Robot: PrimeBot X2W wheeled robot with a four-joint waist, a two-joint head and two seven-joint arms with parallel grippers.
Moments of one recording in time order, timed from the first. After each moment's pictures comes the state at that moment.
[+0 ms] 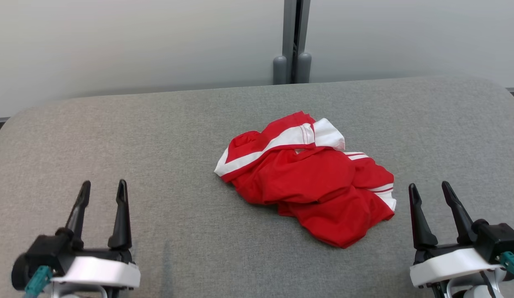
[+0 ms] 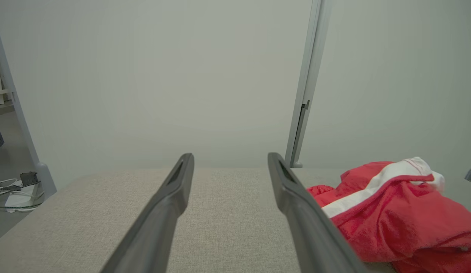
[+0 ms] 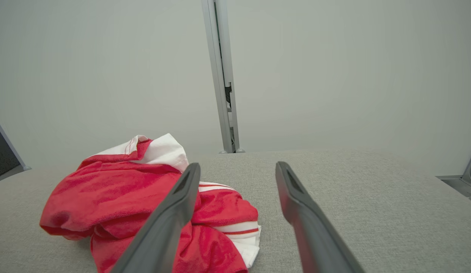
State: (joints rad) left arm -0.05 0.20 -0.08 0.11 -0.33 0.03 -0.26; right arm -0.08 -0.05 0.01 0.21 0.17 0.13 -0.26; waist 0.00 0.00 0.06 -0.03
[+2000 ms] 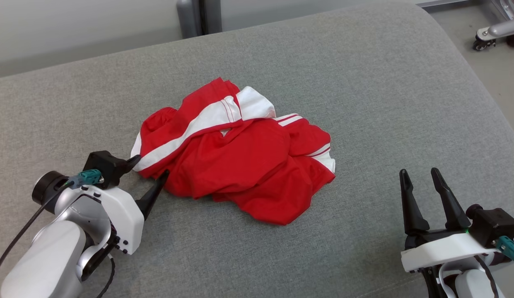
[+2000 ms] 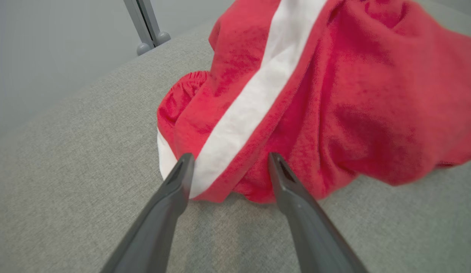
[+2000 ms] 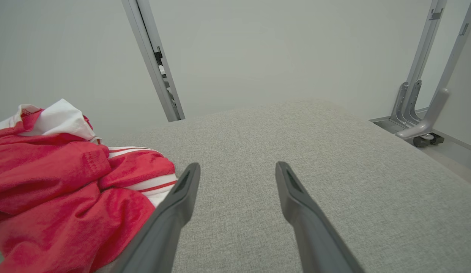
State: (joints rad) left arm -0.44 0.48 -0.53 0.30 -0.49 -0.13 0.17; right arm -0.14 -0.05 0.05 0.24 0.27 0.13 -0.26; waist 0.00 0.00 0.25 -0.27
